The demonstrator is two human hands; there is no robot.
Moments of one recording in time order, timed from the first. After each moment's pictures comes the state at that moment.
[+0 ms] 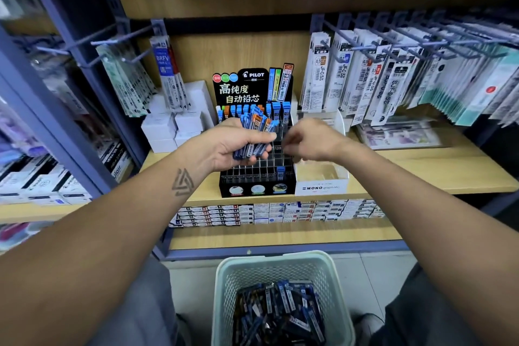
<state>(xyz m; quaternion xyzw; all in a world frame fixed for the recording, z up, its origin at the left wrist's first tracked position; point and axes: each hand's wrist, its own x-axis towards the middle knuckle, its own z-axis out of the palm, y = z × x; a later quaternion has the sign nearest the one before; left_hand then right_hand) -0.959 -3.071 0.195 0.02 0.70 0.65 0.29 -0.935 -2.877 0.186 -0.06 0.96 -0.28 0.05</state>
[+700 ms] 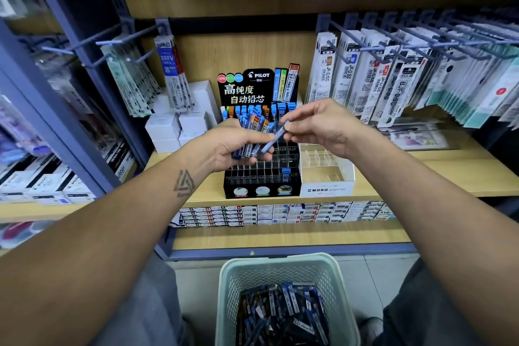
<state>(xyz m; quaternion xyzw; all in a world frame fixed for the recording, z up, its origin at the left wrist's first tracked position) -0.964 -3.075 0.193 0.02 0.72 0.64 0.27 -0.937 -2.872 0.206 0.03 0.72 -0.69 0.05</state>
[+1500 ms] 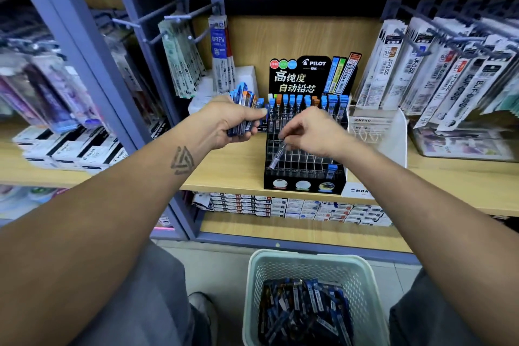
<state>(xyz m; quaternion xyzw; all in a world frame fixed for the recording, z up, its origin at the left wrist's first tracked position) -0.993 -3.157 0.198 -0.07 0.74 0.66 0.14 -0.968 -2.964 0.173 -0.11 0.94 -0.32 0.02</state>
